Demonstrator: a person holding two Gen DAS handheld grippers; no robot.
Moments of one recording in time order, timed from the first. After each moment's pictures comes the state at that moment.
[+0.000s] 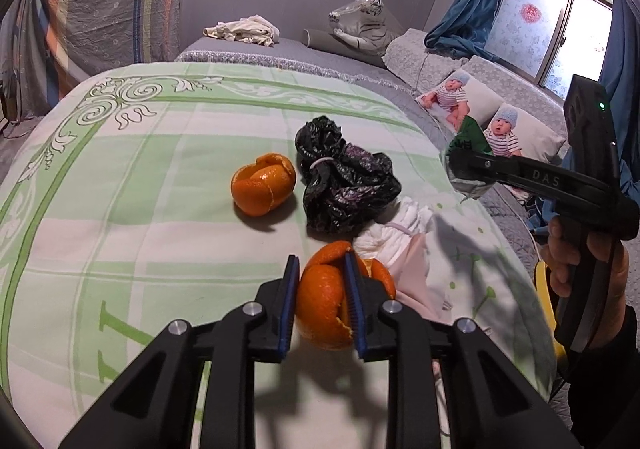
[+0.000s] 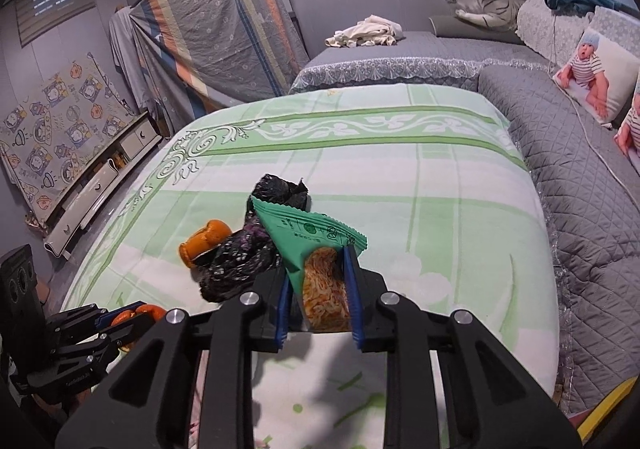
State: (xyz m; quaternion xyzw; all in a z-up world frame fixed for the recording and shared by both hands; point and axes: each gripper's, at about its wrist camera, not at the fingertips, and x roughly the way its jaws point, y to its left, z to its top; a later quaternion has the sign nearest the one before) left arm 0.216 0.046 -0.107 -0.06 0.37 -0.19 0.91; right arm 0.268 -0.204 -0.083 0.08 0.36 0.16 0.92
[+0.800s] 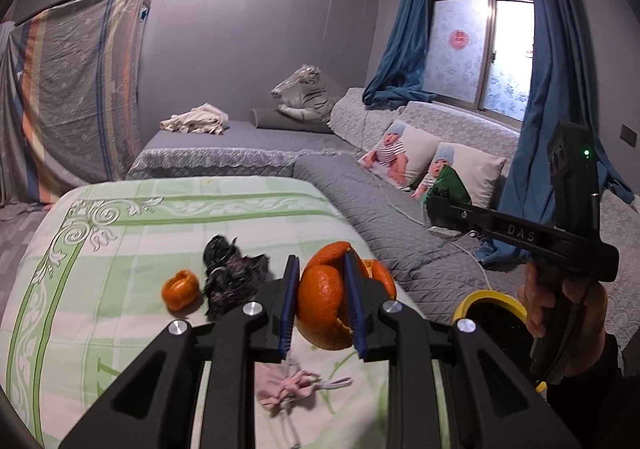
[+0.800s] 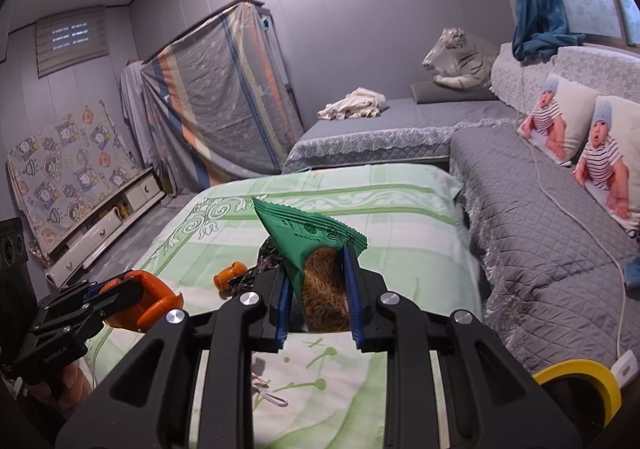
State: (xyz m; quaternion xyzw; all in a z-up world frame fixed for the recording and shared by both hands) left arm 0.130 -0.044 0.013 -0.02 0.23 -0.25 0.94; right arm 0.142 -0.293 0.011 0.10 0.23 0.13 0.96
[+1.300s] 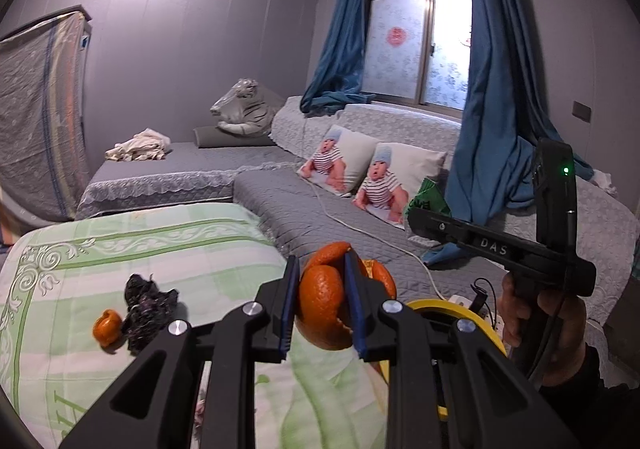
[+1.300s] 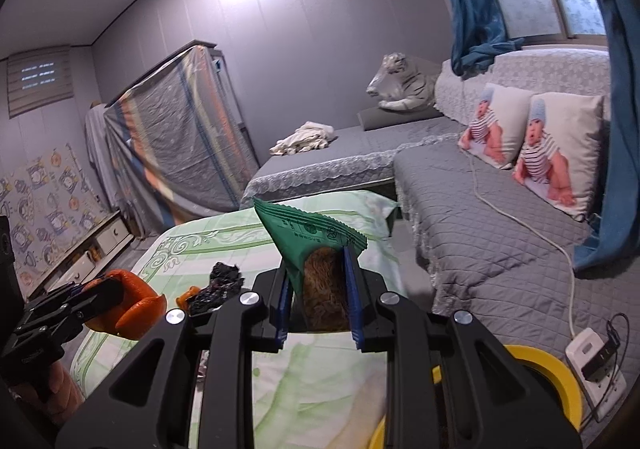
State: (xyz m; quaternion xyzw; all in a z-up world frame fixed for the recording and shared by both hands) left arm 0.099 -0.137 0.042 0.01 0.21 -0.34 0.92; right arm 0.080 -0.386 0.023 0.14 0.19 0.05 0.97
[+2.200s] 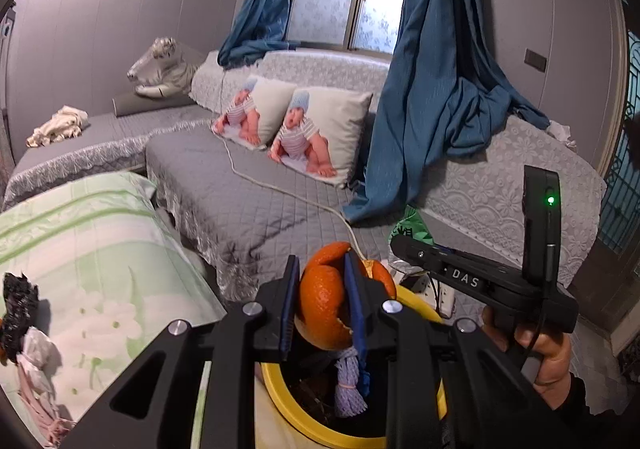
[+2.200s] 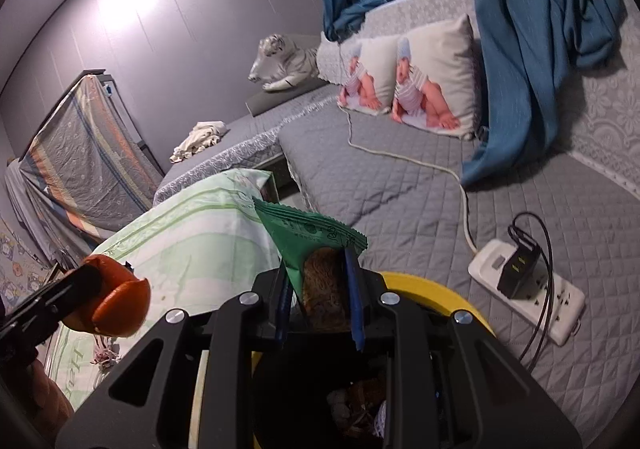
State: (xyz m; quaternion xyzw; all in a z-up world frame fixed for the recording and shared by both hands) left arm 0.105 -0.300 -0.023 0.05 0.28 -0.45 0.85; right arm 0.009 -0.519 -0.078 0.23 0.24 -0.12 0.94
